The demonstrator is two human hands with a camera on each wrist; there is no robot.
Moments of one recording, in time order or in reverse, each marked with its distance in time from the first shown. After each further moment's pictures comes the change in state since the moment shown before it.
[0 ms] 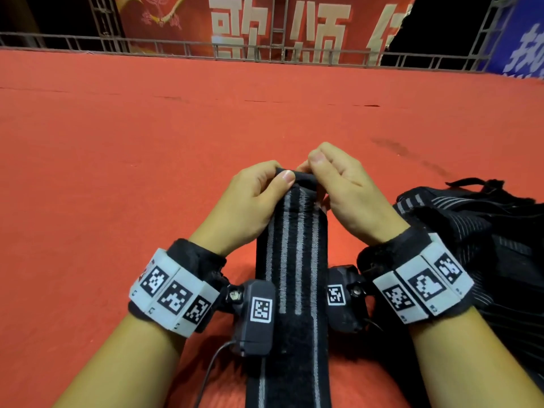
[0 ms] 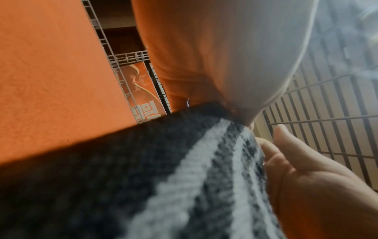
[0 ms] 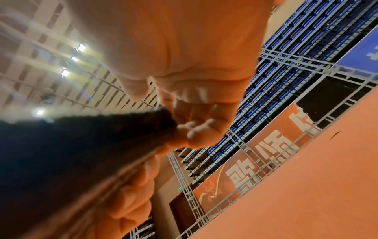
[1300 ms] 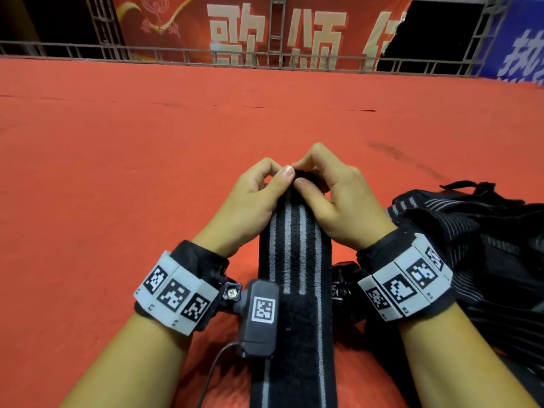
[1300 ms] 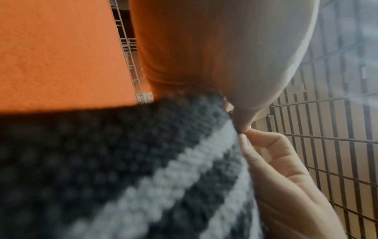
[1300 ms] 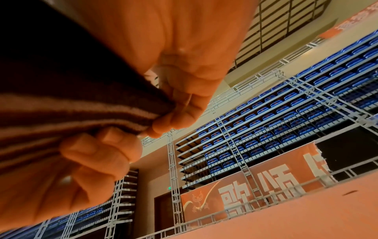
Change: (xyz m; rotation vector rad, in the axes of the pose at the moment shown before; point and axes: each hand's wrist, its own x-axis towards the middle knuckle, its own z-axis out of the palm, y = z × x) left_hand -0.002 0.018 0.002 -0.327 0.018 -0.186; right_hand -0.006 -0.006 0.000 -0.274 0.038 -0.279
